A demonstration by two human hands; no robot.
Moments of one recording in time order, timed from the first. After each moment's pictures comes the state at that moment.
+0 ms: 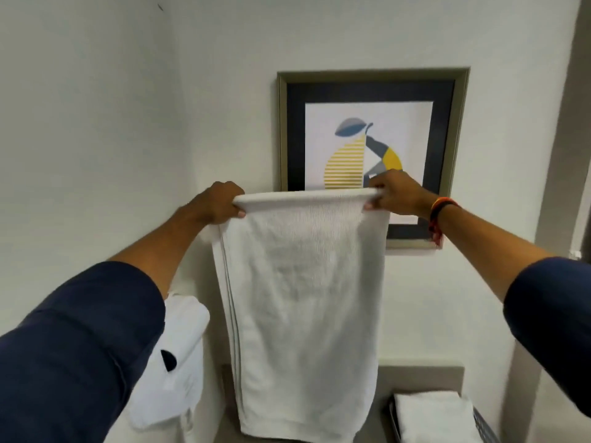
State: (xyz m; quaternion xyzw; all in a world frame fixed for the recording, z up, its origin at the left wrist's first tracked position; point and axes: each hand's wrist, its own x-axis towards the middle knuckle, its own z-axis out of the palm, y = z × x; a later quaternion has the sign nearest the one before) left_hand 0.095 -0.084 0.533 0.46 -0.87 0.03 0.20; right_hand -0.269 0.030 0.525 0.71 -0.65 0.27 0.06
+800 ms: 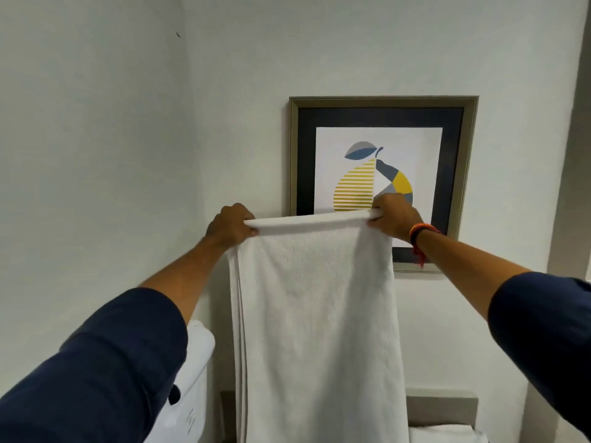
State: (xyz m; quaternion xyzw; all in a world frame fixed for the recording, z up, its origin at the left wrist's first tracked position) left_hand 0.087 -0.105 0.510 0.50 -0.81 -0.02 0.32; right_hand -0.254 -0.013 0.515 0.62 -0.71 0.29 0.16
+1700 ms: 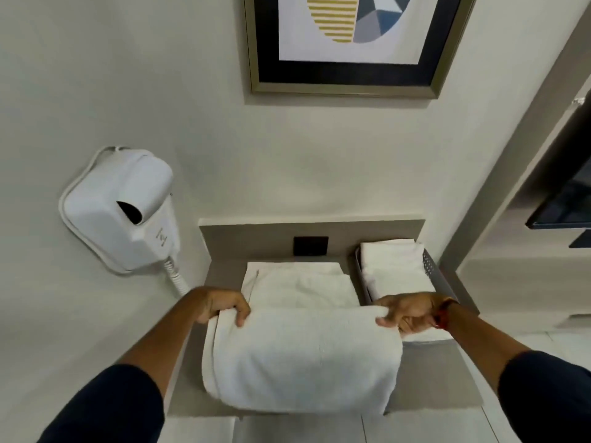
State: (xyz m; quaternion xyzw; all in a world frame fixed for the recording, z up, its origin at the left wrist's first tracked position) left_hand 0.115 0.046 0.116 0.58 -0.52 -0.59 -0.21; right_hand -0.265 0.223 0.124 0.28 -0.61 0.28 -0.69
